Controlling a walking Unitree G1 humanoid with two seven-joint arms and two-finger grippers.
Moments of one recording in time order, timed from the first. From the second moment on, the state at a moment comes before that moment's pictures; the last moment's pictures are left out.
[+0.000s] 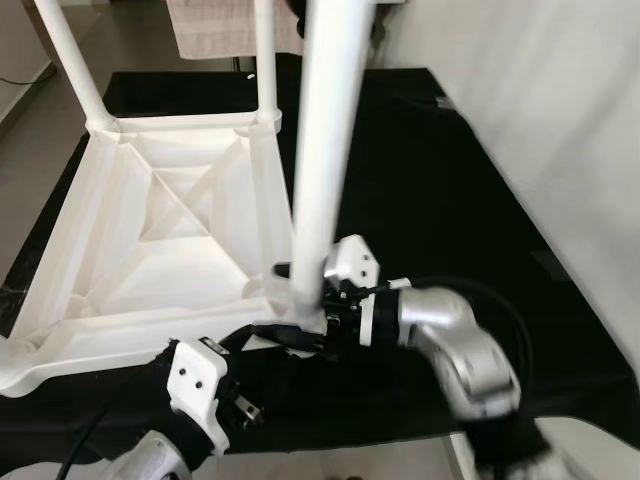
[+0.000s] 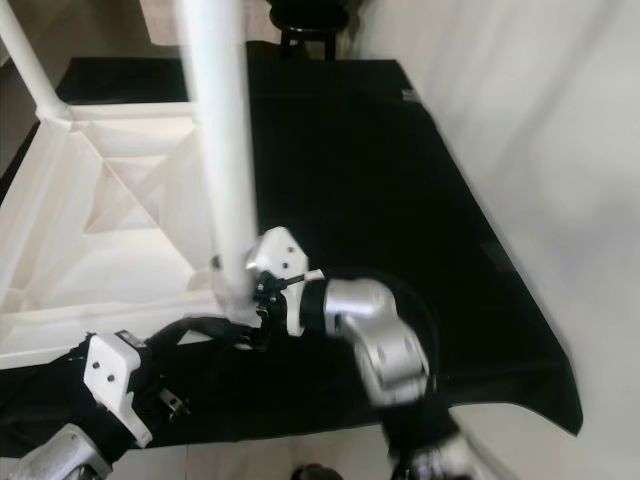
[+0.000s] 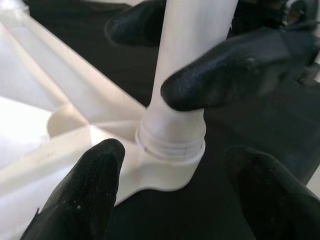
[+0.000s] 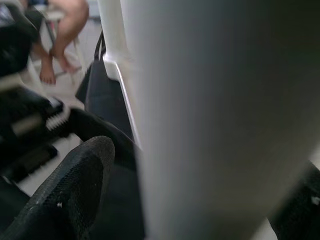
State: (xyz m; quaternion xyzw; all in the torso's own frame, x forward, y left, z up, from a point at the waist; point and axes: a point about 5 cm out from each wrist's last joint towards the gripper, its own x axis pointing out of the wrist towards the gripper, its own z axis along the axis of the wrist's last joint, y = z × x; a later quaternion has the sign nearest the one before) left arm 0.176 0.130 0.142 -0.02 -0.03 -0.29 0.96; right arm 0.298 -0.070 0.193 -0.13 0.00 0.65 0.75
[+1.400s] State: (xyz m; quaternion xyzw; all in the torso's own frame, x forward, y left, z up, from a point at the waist) left arm 0.179 0.131 0.146 -0.02 -0.04 -0.29 0.96; right arm 0.282 -0.103 0.165 -0.06 0.03 0.24 0.97
